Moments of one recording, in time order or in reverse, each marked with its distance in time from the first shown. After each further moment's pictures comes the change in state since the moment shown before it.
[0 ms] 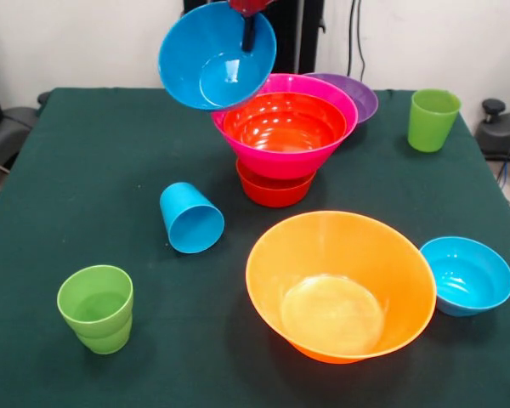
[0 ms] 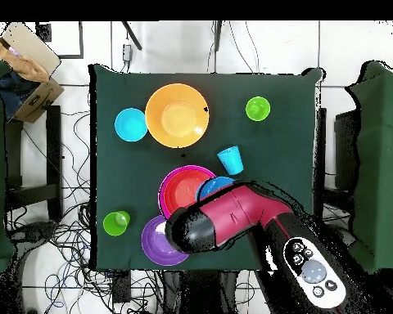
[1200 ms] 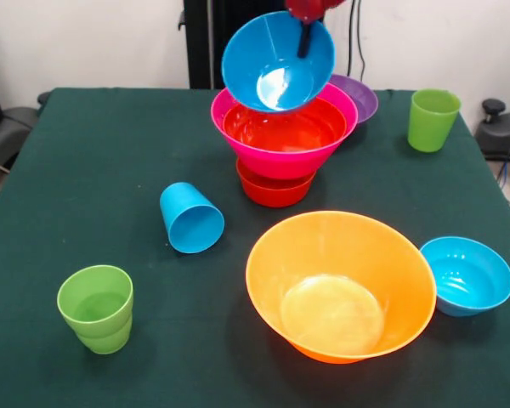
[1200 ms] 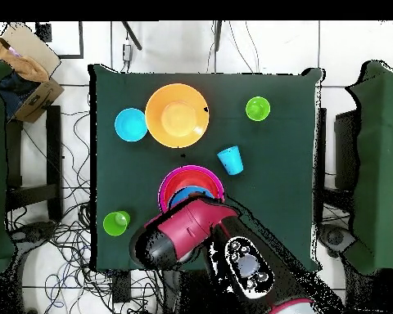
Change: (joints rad) arm 0.234 0.036 -0.133 0.043 0.000 -0.149 0.127
